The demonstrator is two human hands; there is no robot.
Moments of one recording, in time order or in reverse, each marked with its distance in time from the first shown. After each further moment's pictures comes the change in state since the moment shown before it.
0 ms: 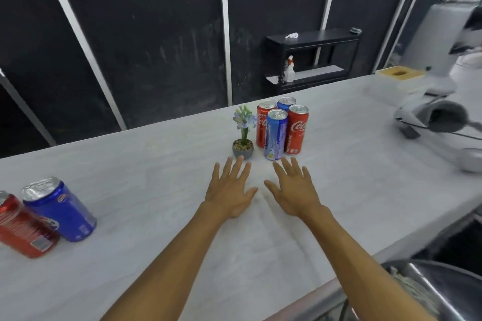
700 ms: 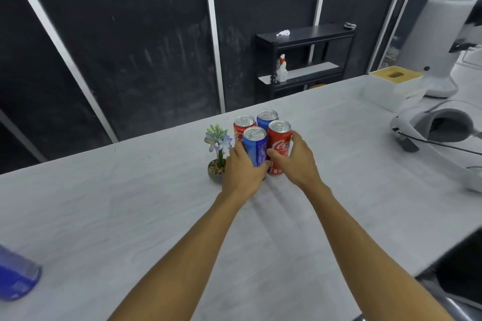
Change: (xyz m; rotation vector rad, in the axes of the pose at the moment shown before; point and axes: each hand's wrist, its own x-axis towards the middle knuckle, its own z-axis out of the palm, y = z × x) left_hand 0.121 0.072 -0.035 -0.779 0.388 -0.272; right_hand 0.104 0.062 -0.051 0.808 0.271 0.203
